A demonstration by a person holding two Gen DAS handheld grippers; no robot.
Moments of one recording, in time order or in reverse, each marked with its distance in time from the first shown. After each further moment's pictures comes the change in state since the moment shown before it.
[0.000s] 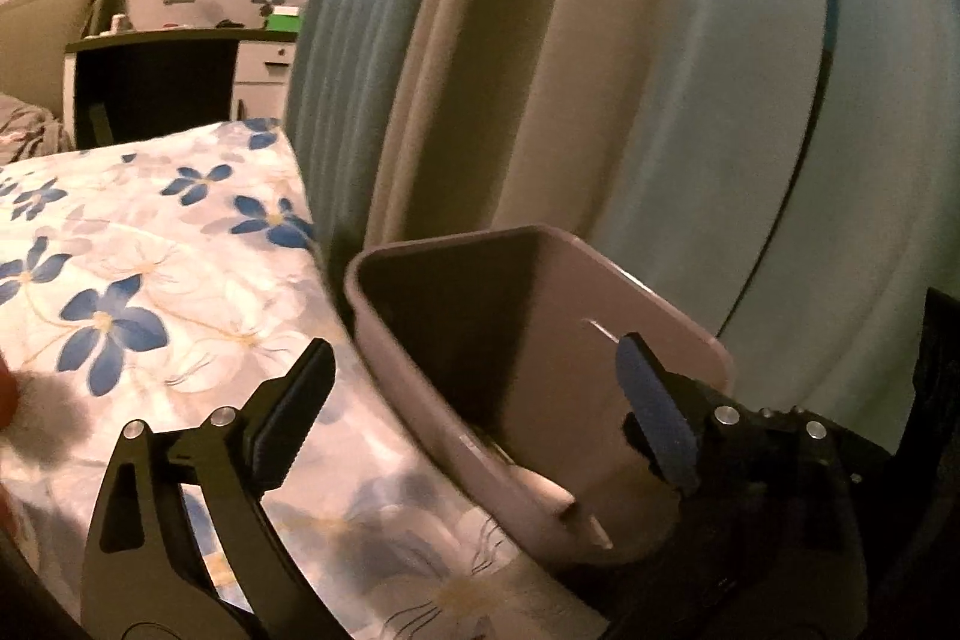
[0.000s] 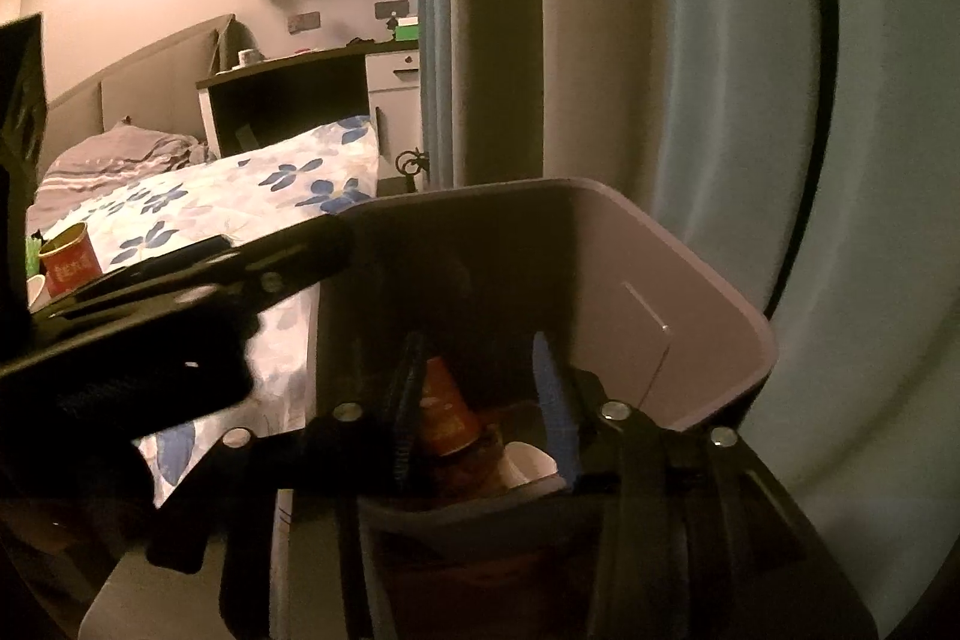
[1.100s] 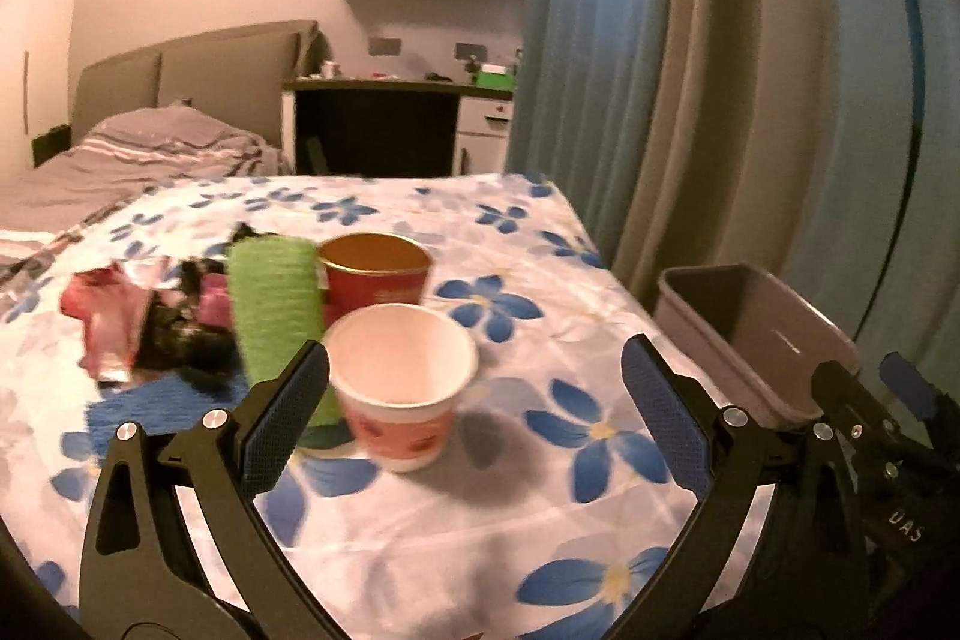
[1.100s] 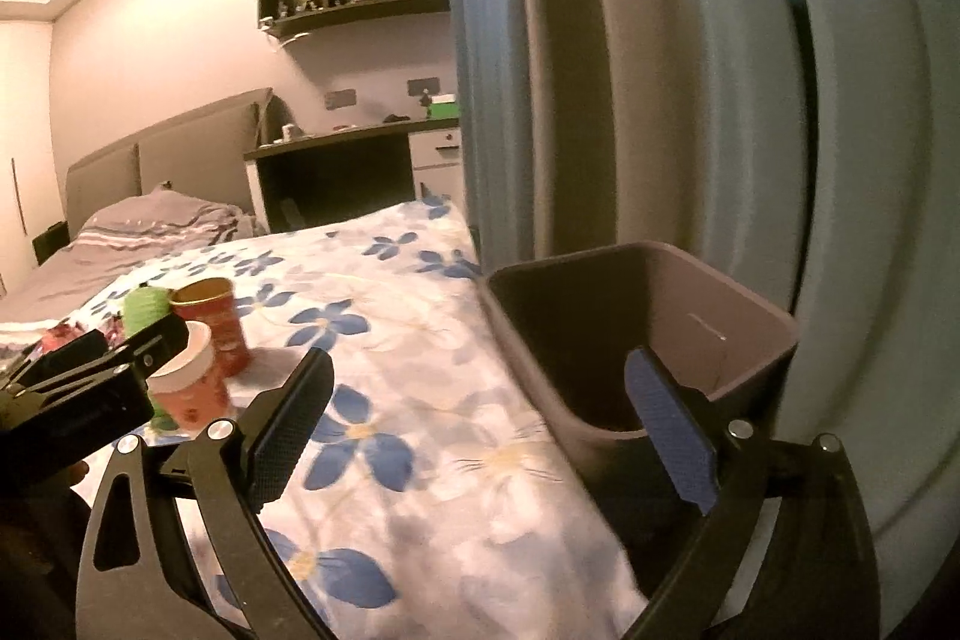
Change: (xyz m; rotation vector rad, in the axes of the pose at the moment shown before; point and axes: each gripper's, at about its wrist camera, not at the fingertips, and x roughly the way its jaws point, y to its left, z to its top) left arm -0.185 0.086 -0.031 -0.069 -0.132 0.484; right arm -0.084 0.100 -0.015 0.045 -0.185 0.060
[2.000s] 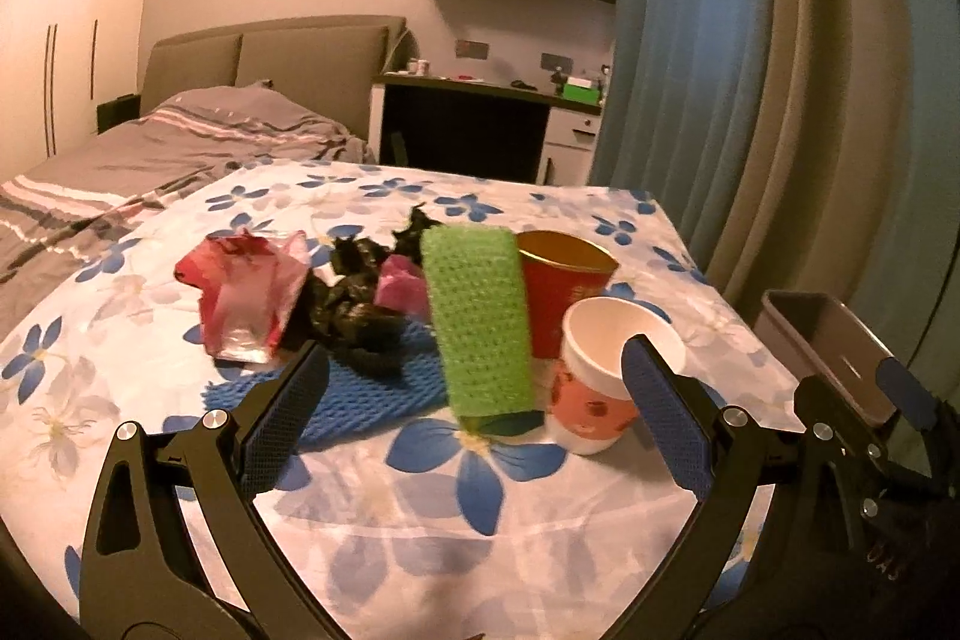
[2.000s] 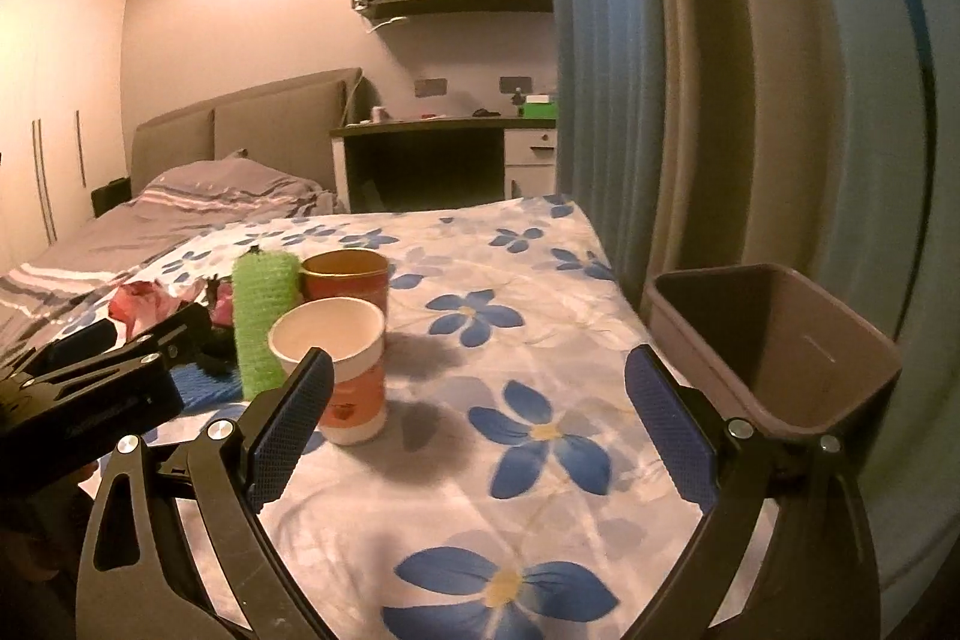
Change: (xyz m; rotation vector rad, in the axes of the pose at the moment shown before) left arm -0.025 0.096 -0.011 -0.102 -0.012 0.143; right arm 0.013 0.106 -0.014 -0.114 0.002 0.153
